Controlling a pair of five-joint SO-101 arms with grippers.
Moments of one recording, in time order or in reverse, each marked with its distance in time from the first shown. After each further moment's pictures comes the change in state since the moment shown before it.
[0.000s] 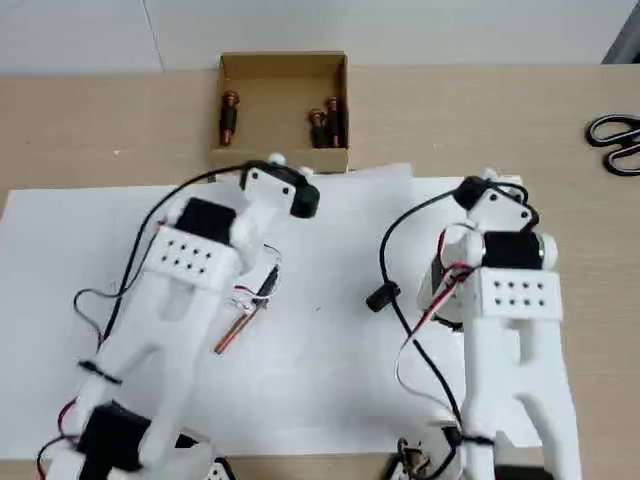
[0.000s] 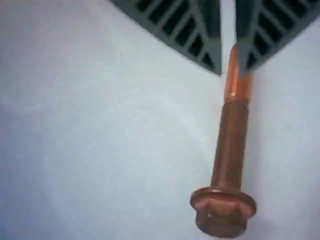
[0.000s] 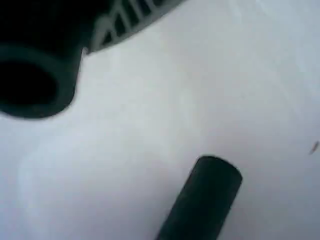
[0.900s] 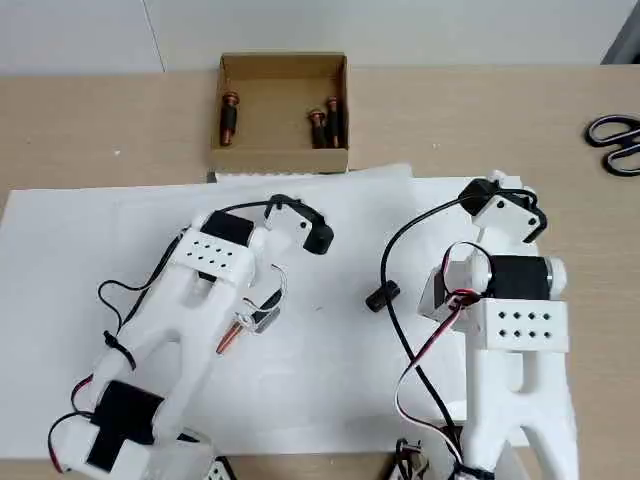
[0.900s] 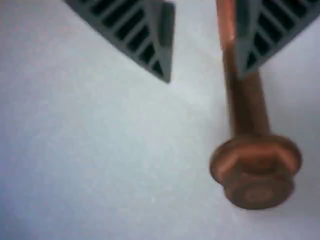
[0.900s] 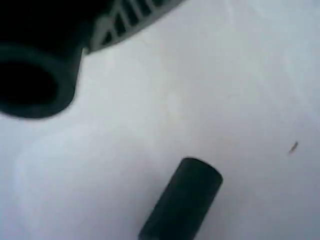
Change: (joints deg) left arm 0.2 5.1 9.8 -10.4 -11.9; right arm 0.0 -6.4 1.6 0.0 0.2
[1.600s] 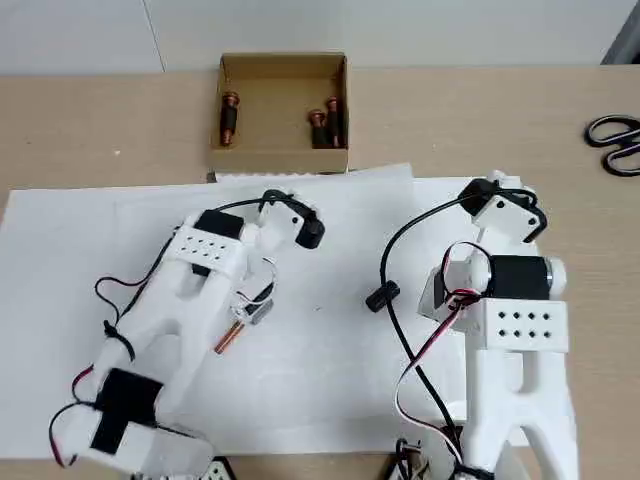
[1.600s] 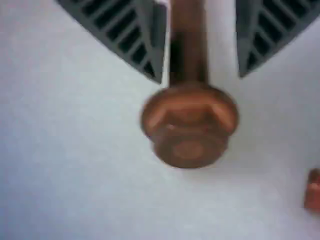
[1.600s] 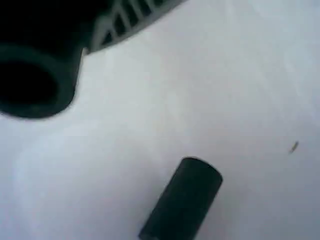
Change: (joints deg) left arm -4.2 5.5 0.2 -5.5 -3.7; right arm 0.0 0.0 0.0 0.0 0.0
